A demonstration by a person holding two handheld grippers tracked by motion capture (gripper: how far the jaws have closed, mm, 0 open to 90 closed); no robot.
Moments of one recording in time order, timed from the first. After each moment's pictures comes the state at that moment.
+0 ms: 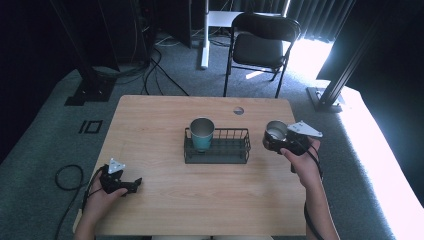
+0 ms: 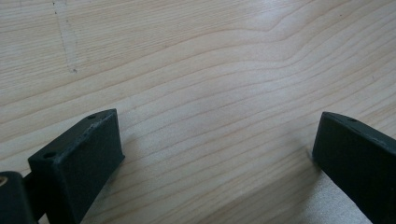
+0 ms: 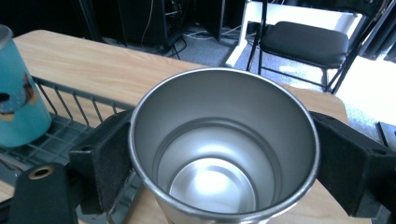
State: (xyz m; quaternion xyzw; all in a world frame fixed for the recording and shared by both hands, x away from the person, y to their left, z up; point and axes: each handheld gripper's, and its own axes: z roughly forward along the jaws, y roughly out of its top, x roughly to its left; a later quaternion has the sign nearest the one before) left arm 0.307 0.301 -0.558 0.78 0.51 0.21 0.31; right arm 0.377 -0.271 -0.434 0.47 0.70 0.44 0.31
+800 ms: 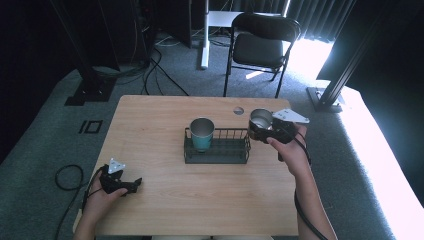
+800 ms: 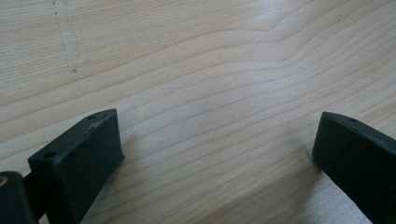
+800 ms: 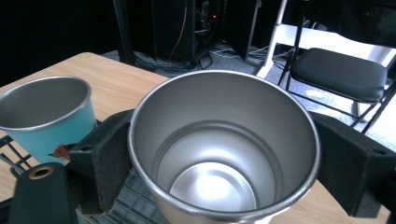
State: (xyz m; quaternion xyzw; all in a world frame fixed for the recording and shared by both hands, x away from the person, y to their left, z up) left arm 0.307 0.301 -0.558 0.78 0.51 0.21 0.31; right arm 0.389 -0.221 -0.395 0.42 0.72 0.47 0.30
